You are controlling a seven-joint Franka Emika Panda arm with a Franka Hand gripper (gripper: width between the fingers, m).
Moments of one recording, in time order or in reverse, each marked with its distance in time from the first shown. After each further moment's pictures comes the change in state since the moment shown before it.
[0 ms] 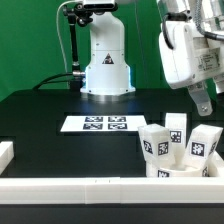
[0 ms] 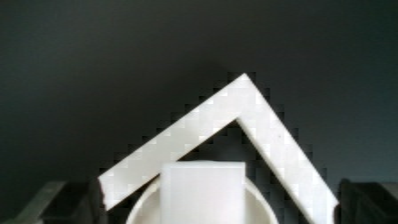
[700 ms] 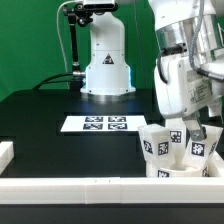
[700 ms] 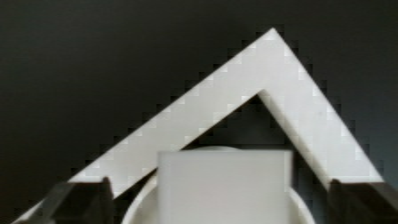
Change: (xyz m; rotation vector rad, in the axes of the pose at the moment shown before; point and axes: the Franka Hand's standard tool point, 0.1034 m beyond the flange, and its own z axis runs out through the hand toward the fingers) arm 0.019 0.005 0.029 -0.013 0.043 0.020
